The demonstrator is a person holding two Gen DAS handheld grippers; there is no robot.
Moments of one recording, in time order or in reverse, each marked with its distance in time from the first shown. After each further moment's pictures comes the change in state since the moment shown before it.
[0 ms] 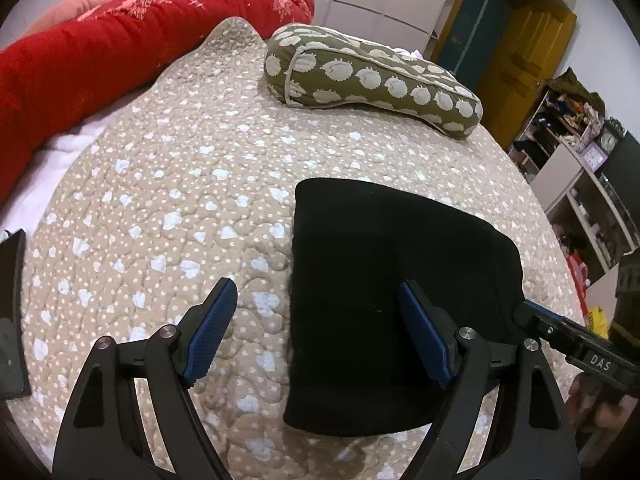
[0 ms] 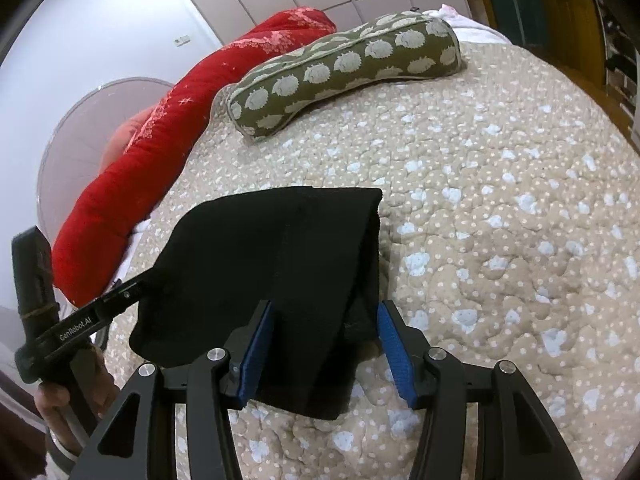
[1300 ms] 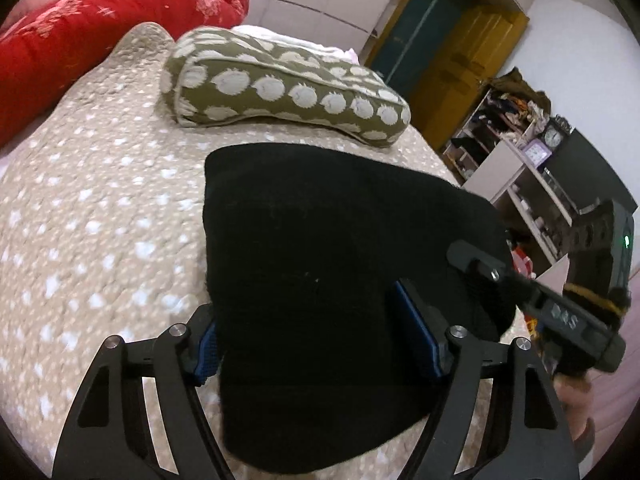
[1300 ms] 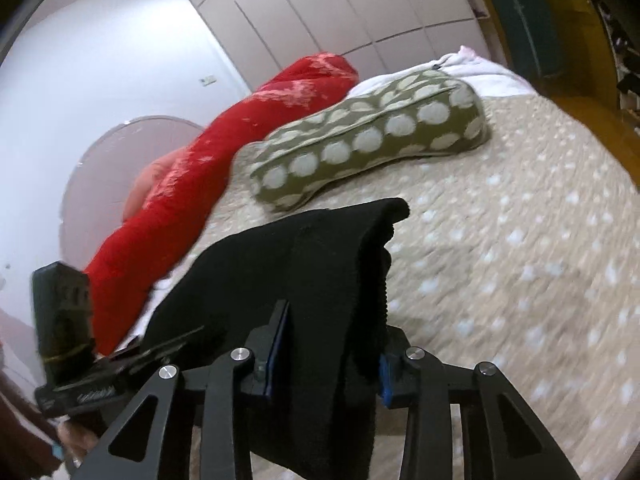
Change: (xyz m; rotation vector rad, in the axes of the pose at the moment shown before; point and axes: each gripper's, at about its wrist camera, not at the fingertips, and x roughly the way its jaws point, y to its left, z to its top) left arm 0.035 -0.064 0.044 0.061 0.026 -0.229; right arm 0.001 -0.014 0.077 -0.031 -0.157 0.071
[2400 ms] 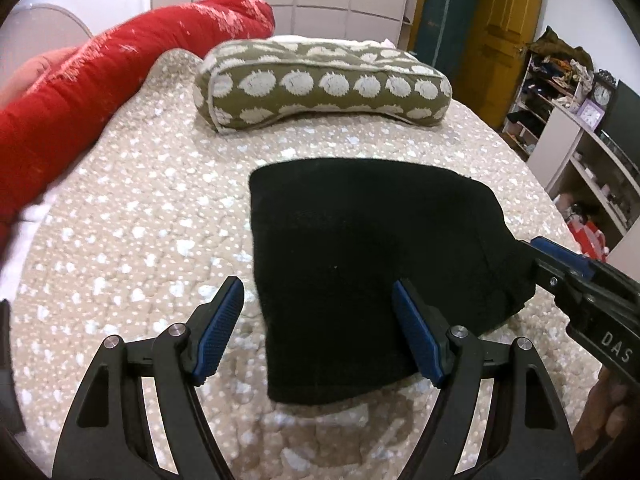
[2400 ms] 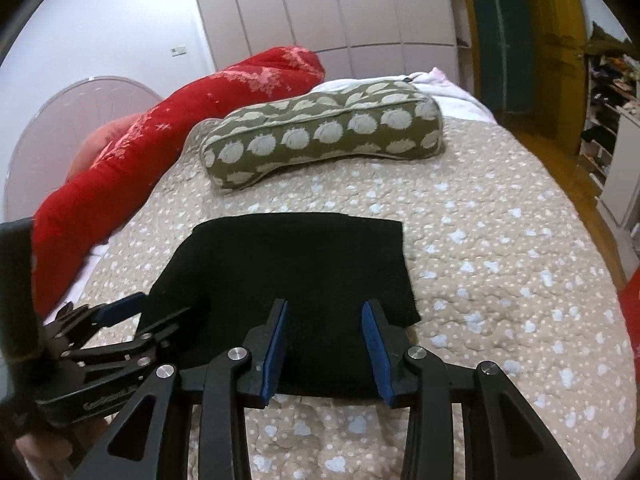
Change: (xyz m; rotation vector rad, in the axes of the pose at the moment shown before) left arm 0.002 -0.027 -0.023 0.114 -0.045 0.304; right arm -0.015 0.029 -0.024 -0.130 0.009 -0.267
